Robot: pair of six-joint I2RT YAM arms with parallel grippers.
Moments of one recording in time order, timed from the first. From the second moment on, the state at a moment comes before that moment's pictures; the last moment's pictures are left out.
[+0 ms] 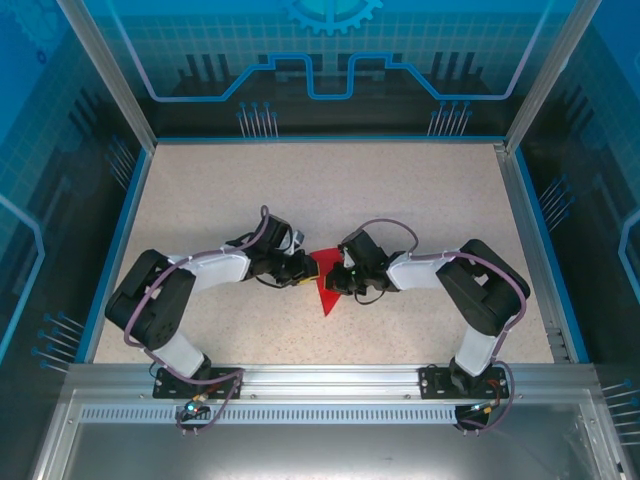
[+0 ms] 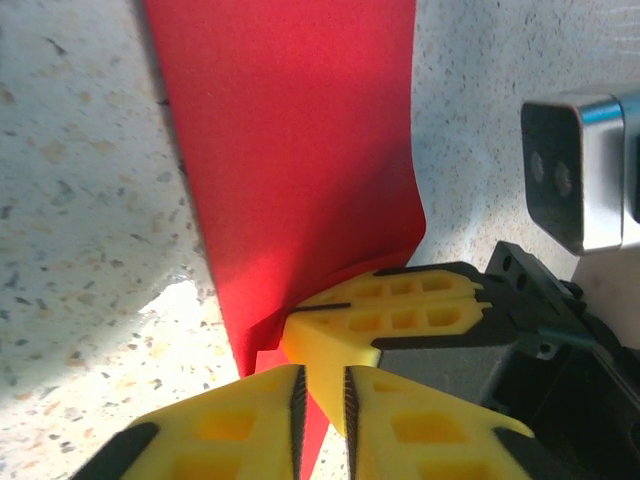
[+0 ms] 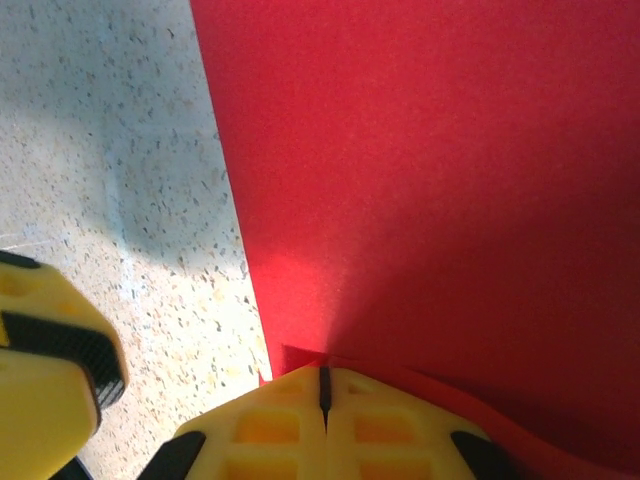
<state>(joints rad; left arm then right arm) -0.49 1.62 0.78 -0.14 0.57 -0.86 0.71 1.76 0.80 0.00 -0.37 0.88</state>
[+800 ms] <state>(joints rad) -0.55 1.71 0.77 -0.10 0.55 -0.88 0.71 1.77 0.83 -0.08 -0.37 0.88</state>
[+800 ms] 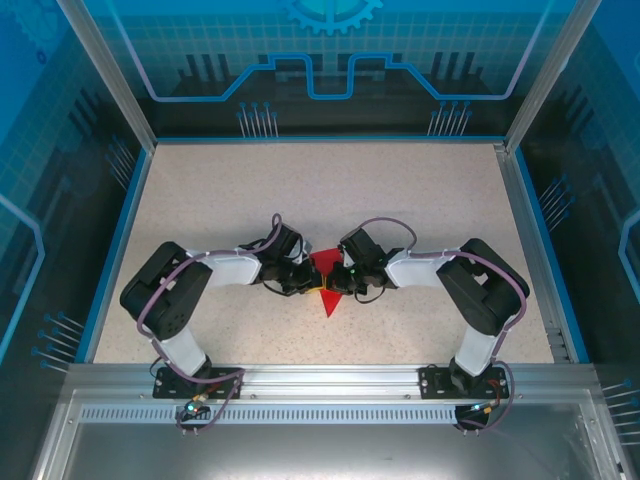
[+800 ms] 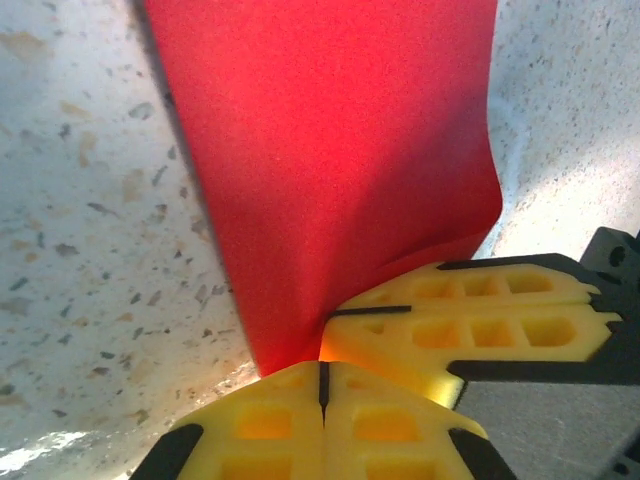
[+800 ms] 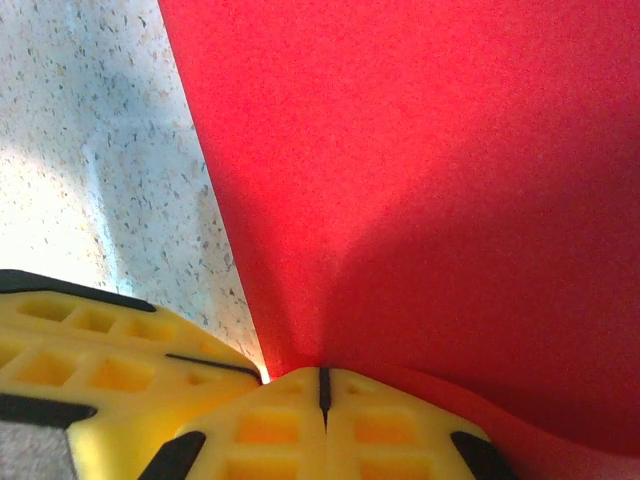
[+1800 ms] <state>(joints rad) -0.56 1.73 0.78 -0.12 0.50 -0.88 0.72 1.77 0.84 -0.09 -0.36 0.88</state>
